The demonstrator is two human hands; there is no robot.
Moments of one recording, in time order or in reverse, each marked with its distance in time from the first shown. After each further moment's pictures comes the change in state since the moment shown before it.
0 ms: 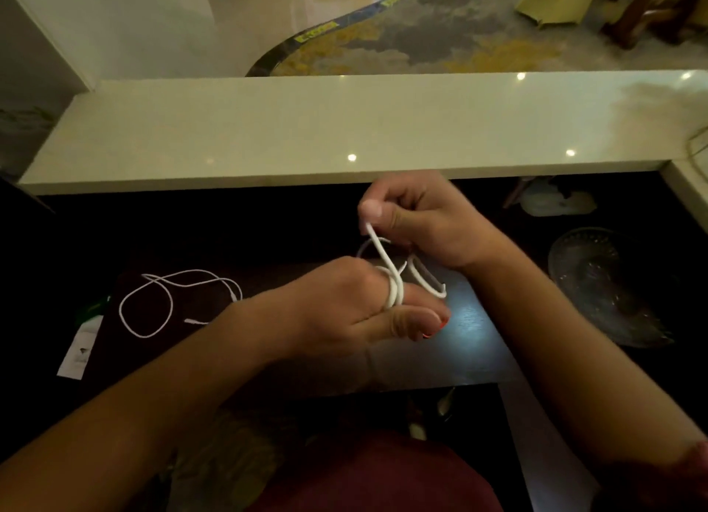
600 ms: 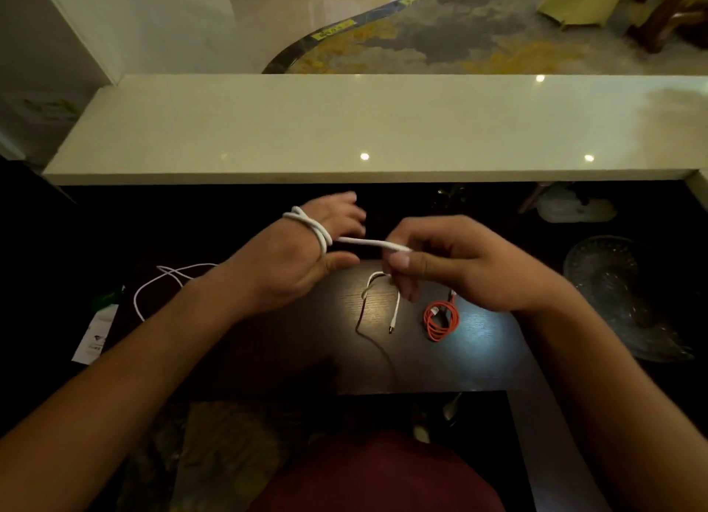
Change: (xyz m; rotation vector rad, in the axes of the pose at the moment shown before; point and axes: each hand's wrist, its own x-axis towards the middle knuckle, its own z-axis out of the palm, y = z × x) left_hand -0.024 -0.072 -0.030 0.322 0.223 -0.110; right_hand -0.034 -0.003 -0.002 -0.115 -0.127 0.147
